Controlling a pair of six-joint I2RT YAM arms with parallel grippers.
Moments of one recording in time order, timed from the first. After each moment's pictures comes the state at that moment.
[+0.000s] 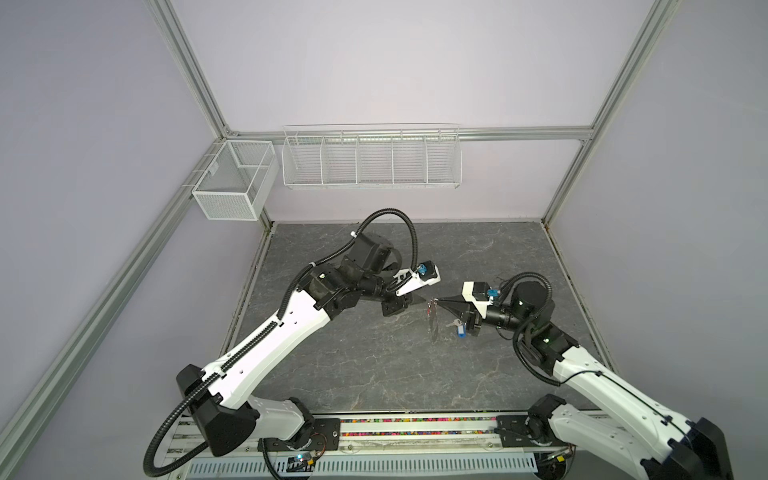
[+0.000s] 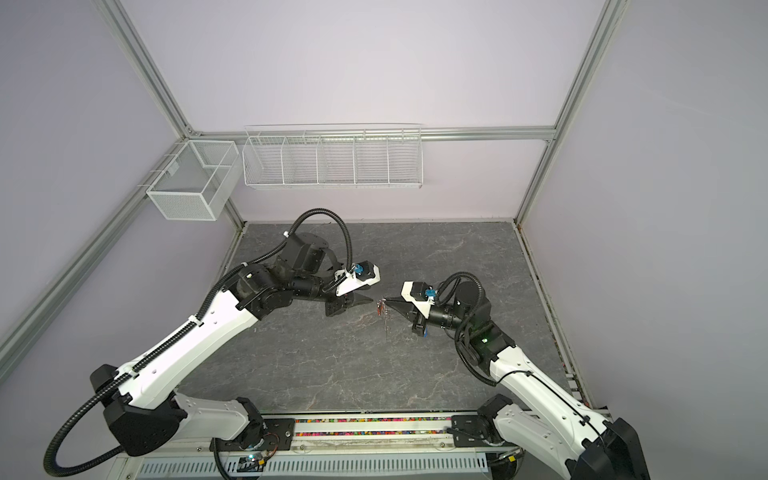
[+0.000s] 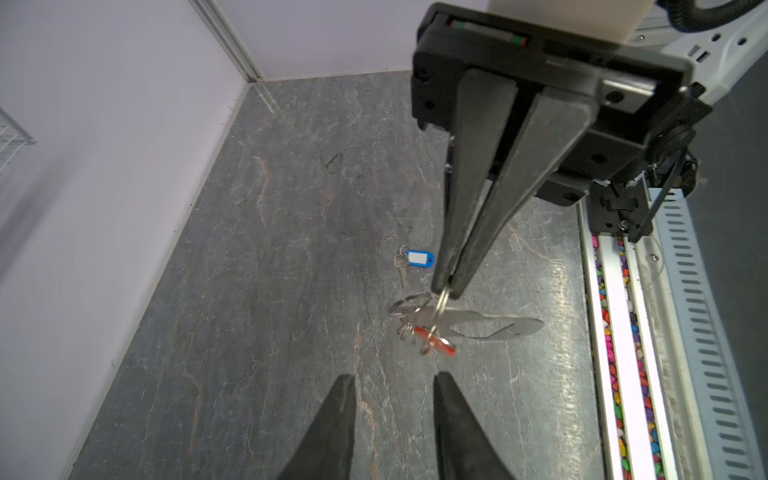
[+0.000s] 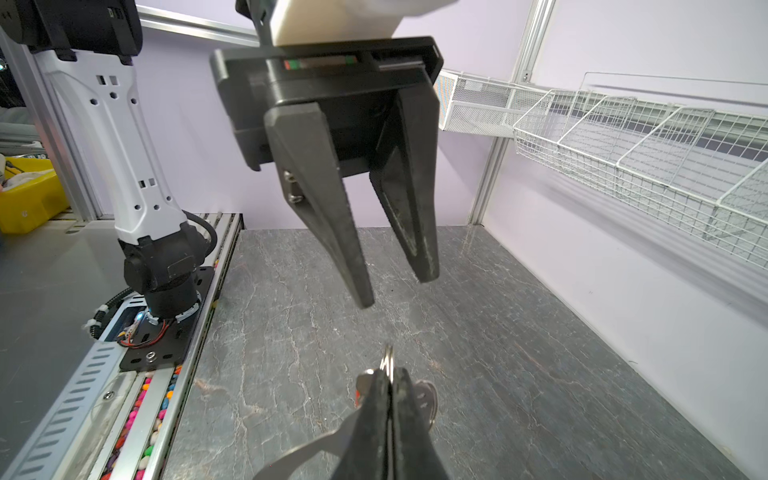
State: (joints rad) left arm -0.80 1.33 1.43 -0.77 0.41 0.58; right arm 0.56 0.94 0.62 0.27 -0.74 -0.19
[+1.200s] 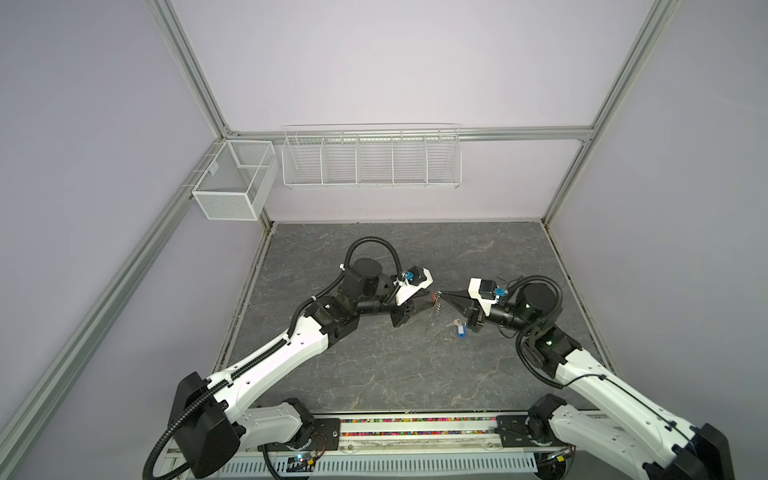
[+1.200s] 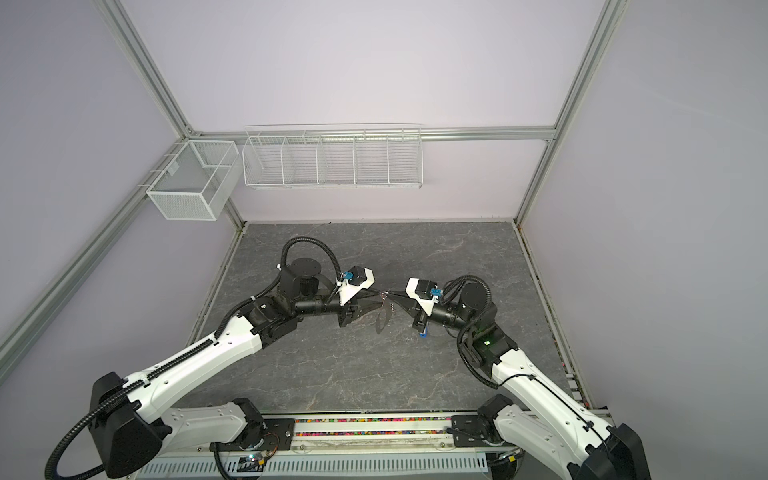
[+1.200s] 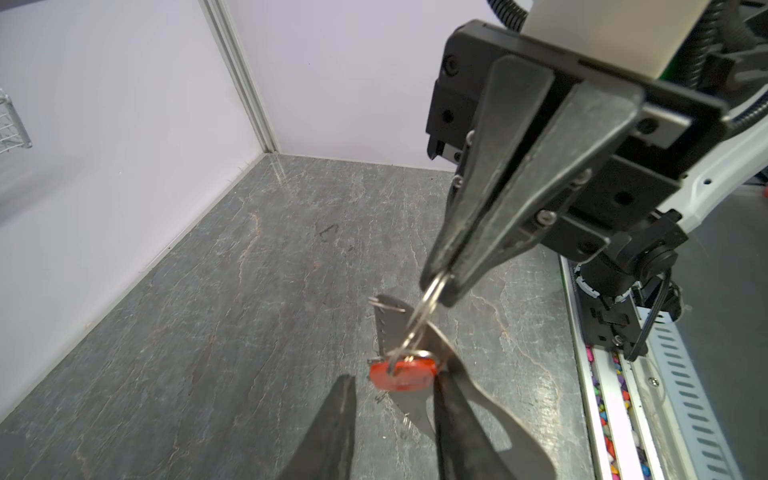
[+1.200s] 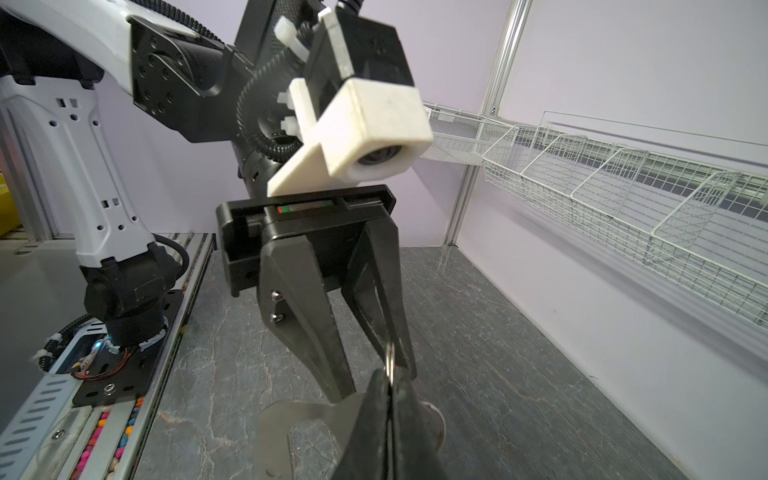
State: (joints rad) left arm -0.80 1.23 1.01 -0.15 0.54 0.28; right arm 0.56 0.91 0.61 0.33 -0.68 -0.17
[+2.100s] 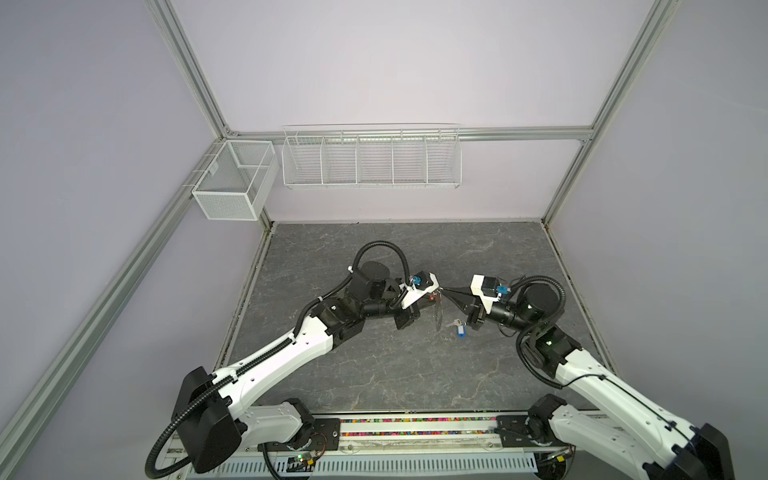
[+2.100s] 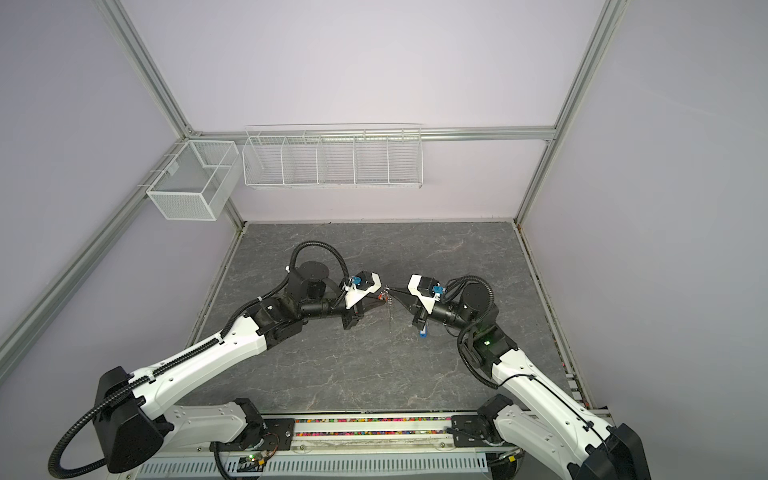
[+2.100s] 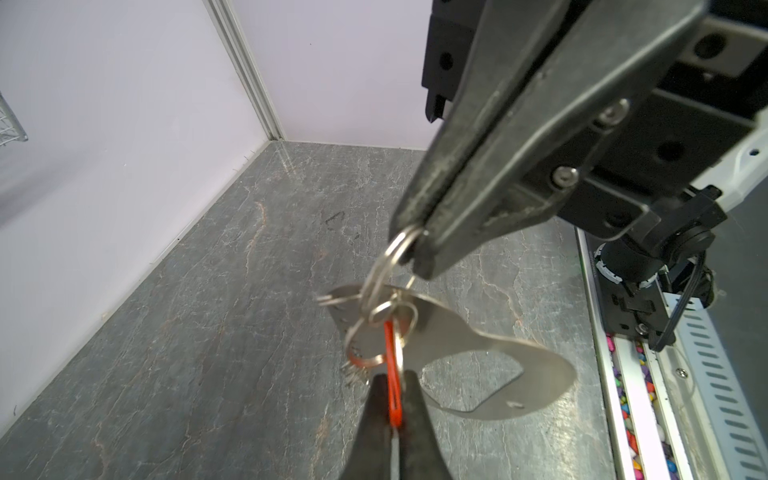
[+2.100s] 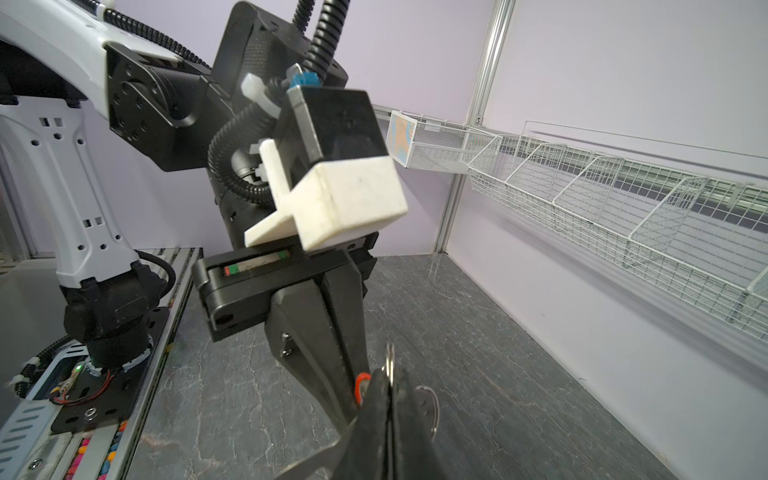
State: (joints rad) left arm -0.84 1.26 1.02 -0.17 0.45 0.33; right arm 0.56 0.91 0.61 0.38 -0.64 -0.13
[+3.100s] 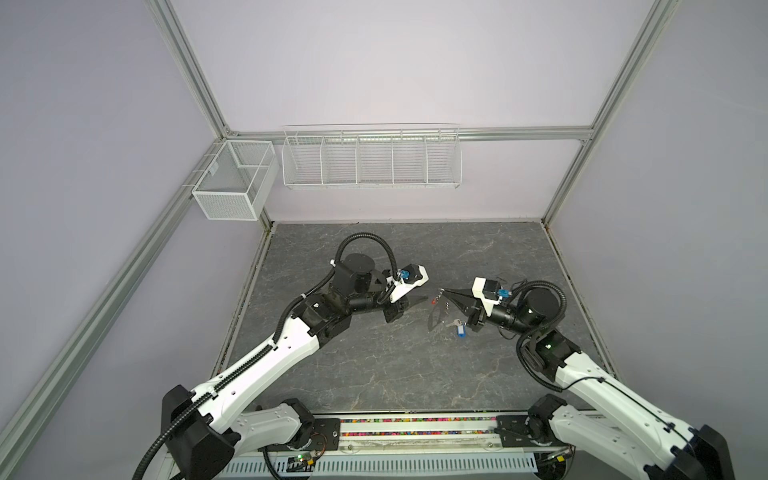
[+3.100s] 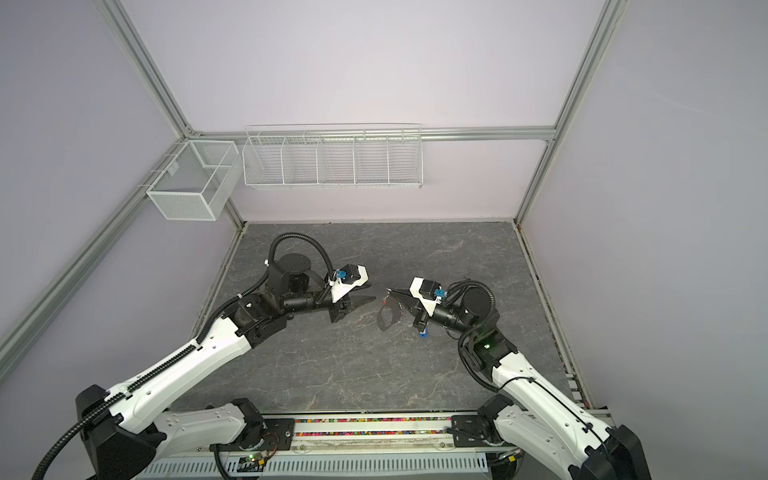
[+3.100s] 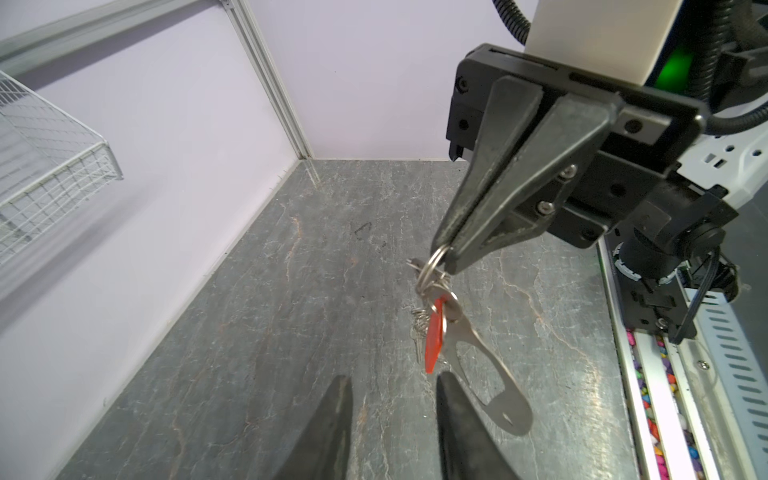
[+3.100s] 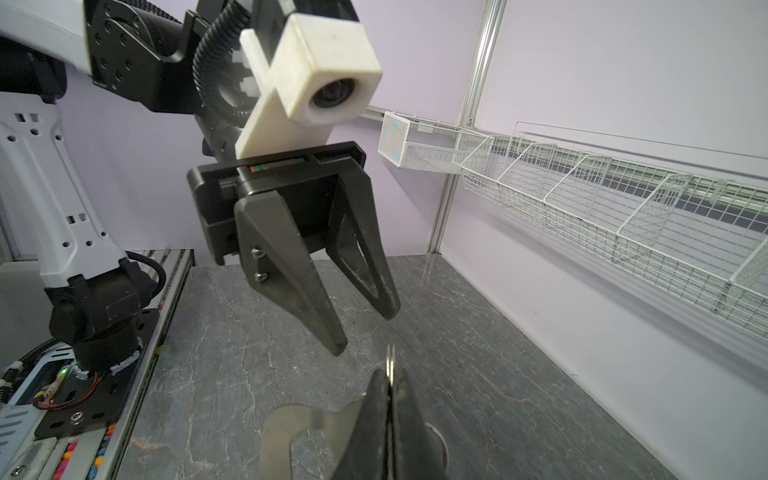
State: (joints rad) left arm -0.78 1.17 1.08 -0.27 0.45 0.42; right arm 0.56 0.90 0.57 0.43 -0.63 -0.13
